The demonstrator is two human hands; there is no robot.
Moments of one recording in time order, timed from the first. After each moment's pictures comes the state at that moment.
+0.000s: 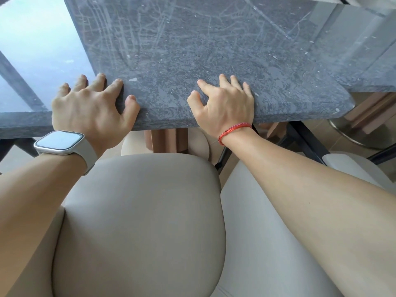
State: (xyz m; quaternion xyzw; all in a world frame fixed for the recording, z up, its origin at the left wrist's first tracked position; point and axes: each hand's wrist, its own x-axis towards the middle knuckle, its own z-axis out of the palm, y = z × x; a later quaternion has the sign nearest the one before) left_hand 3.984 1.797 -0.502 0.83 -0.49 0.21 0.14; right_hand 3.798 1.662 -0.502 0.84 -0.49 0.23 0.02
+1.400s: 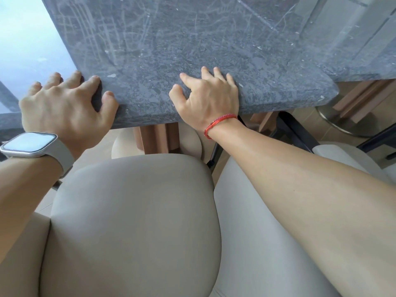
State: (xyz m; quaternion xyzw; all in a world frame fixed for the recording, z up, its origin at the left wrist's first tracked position) left_hand 3.999 1.784 -0.509 0.80 -0.51 0.26 0.18; right_hand 3.802 1.651 -0.501 0.84 -0.48 0.24 0.02
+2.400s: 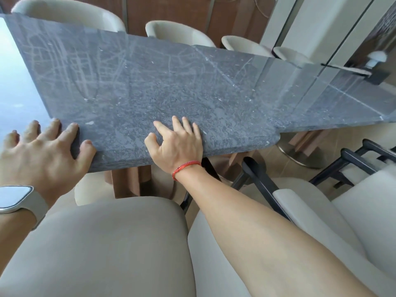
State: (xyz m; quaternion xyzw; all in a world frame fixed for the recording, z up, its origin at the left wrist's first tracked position) left_hand 4.029 1.753 -0.530 0.82 -0.51 0.15 0.20; right_hand 3.821 1.635 -0.504 0.83 -0.49 0.25 0.00
